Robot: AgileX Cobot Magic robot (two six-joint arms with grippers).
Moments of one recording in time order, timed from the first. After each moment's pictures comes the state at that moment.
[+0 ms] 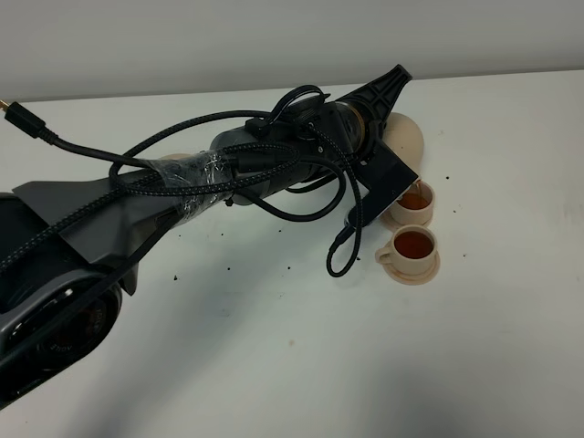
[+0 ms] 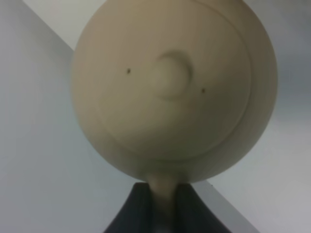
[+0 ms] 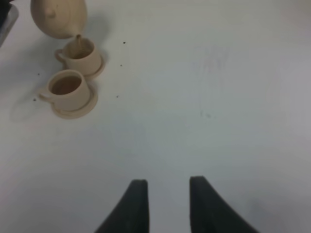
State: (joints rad) left arm -0.74 2.26 -1.74 0.82 0.30 1.17; right arm 0.00 0.03 -0.49 0.17 1.07 -0.08
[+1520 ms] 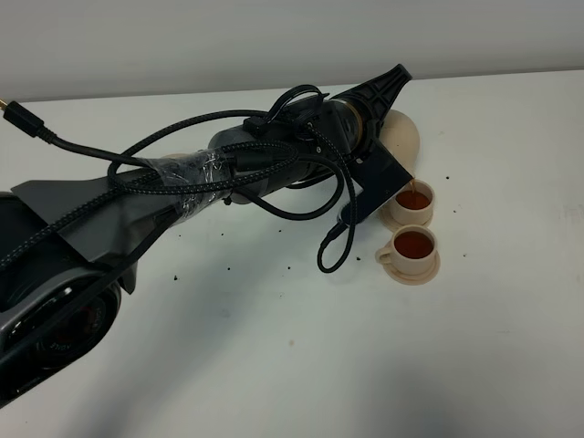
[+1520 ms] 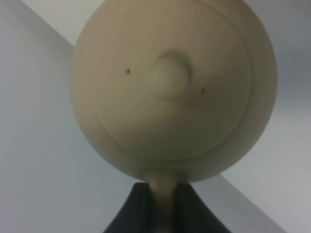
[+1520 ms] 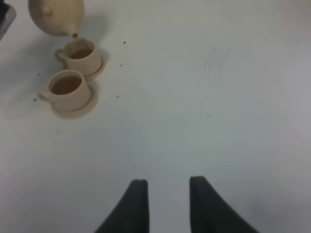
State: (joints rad) left arm -0.73 2.26 -1.74 0.87 0.30 1.20; right arm 0.00 0.03 -0.49 0.17 1.07 -0.08
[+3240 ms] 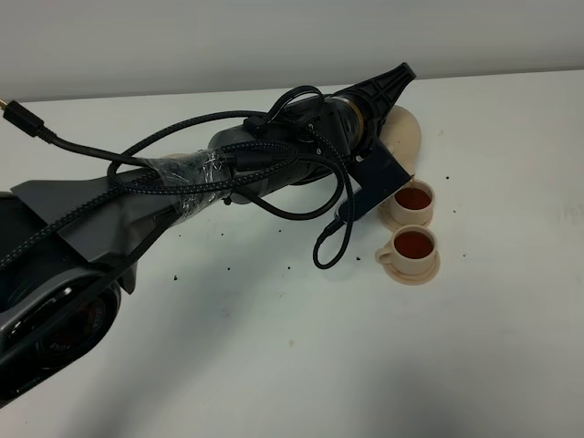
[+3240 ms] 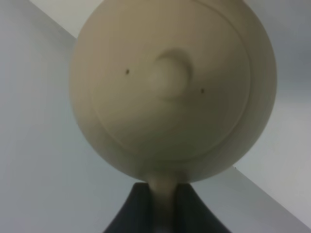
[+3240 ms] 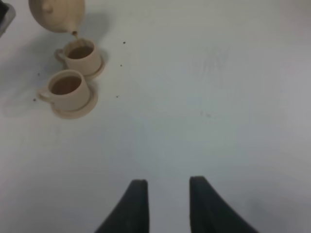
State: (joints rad) left arm -0.73 2.26 -1.74 0.92 0.28 1.20; right arm 0.00 0.03 -0.49 0.17 1.07 -0.08
